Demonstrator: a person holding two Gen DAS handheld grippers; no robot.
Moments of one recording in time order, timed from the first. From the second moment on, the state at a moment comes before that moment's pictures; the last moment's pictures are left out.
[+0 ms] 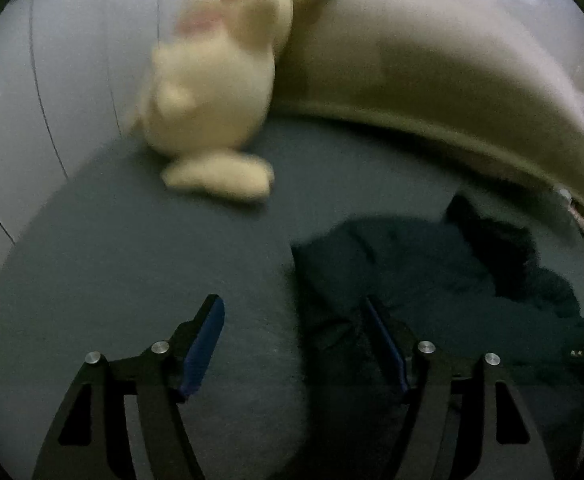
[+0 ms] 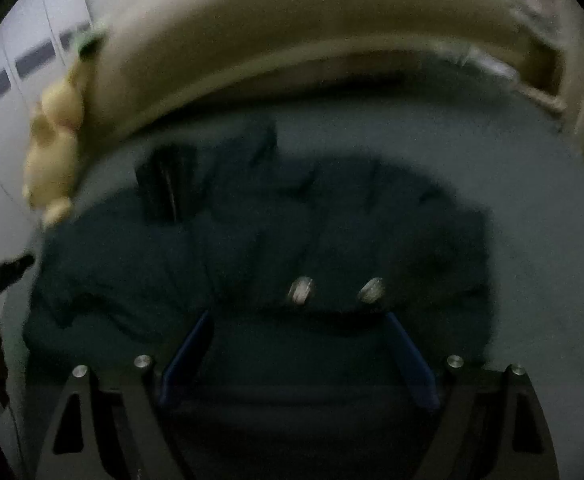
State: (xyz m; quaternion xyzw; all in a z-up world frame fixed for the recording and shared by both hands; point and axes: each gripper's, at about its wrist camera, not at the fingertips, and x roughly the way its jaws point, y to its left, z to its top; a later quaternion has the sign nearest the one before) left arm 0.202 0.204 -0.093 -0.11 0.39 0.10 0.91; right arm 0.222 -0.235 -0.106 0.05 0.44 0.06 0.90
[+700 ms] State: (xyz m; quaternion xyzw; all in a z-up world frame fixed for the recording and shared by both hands) left arm 0.196 0.114 -0.145 -0.01 0.43 0.08 0.90; right arm 0.249 -0.229 -0.163 0.00 0.48 0.01 0.88
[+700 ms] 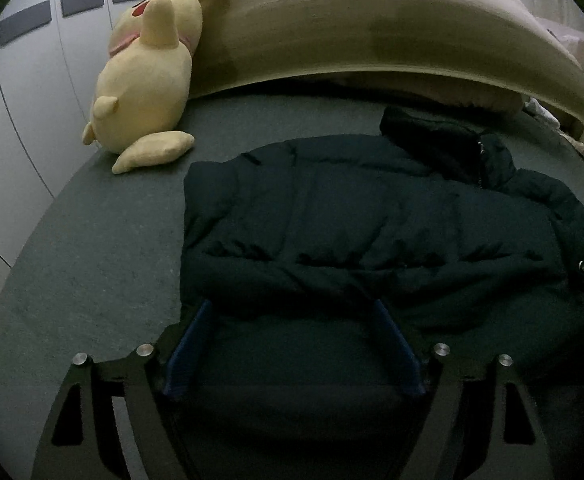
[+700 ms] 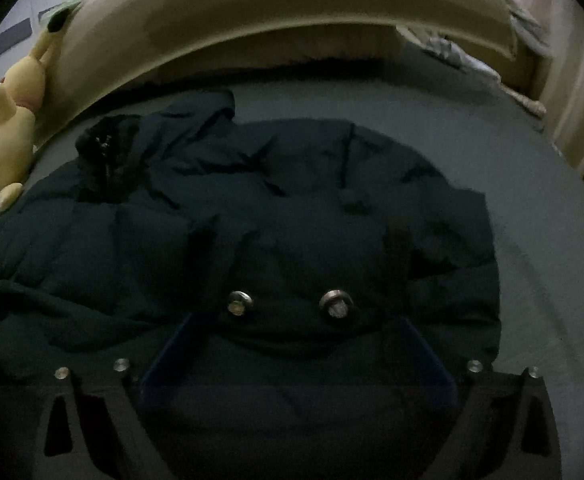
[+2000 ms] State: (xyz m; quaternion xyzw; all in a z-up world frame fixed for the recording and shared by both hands) left arm 0.171 0.211 -0.100 -0.14 0.40 0.04 0.91; right arm 0.174 -0.353 -0.094 0.18 0.43 0.03 0.89
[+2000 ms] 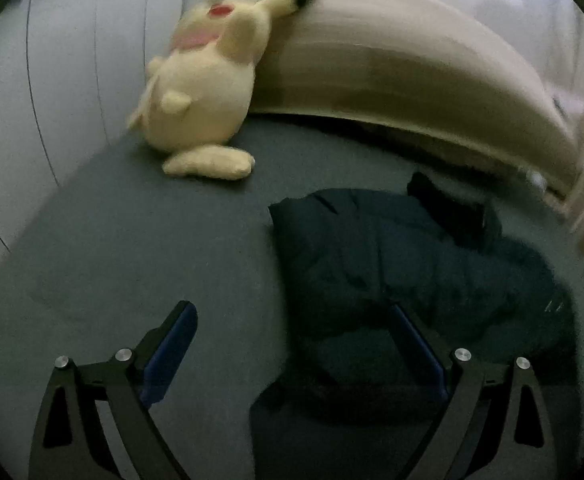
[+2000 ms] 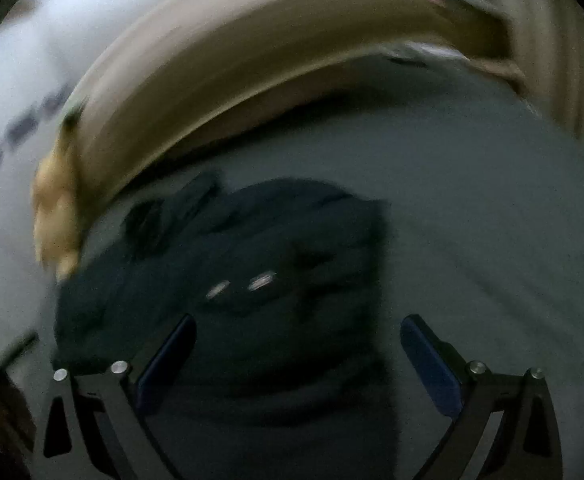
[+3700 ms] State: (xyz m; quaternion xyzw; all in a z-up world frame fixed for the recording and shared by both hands) left arm 0.194 0.137 -0.128 -0.06 0.44 0.07 0.90; right arm 0.227 -0.202 -0.133 -0.03 0.44 0.09 0.89
